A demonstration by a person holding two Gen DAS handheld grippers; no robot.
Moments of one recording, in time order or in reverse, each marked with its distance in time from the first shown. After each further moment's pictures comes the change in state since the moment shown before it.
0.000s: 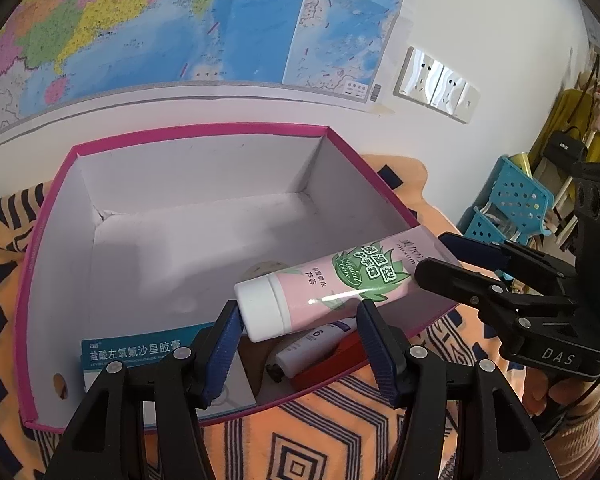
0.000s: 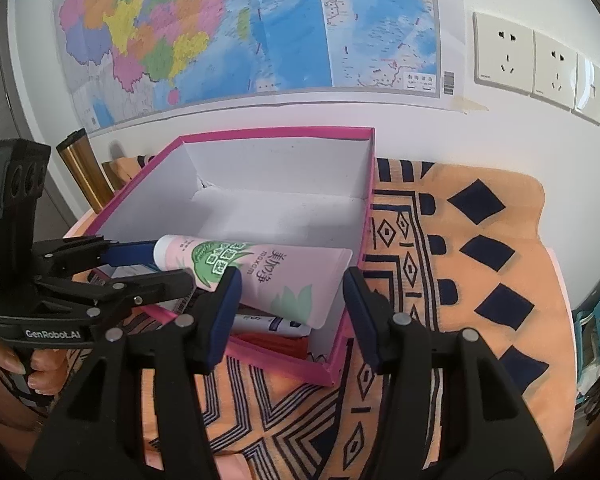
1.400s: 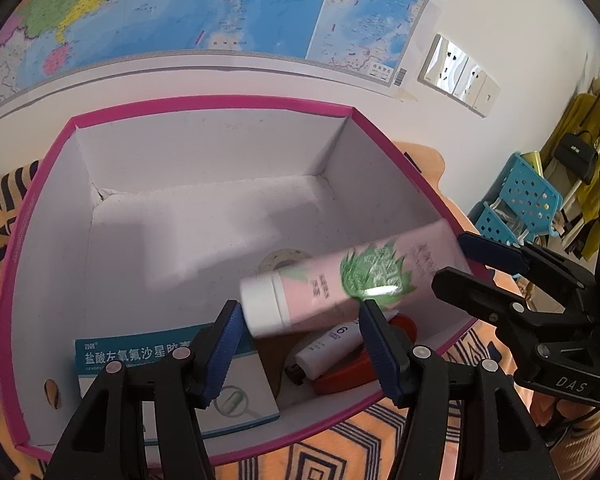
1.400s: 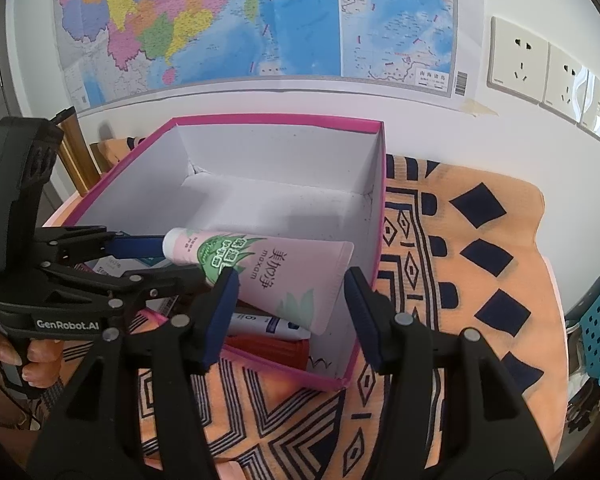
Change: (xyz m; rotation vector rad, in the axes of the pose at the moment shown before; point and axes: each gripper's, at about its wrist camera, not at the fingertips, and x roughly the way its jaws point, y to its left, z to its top) left arm 0.018 0.019 0.001 -0.039 0.056 0.001; right arm 0.018 0.012 0.001 -0.047 0.036 -0.048
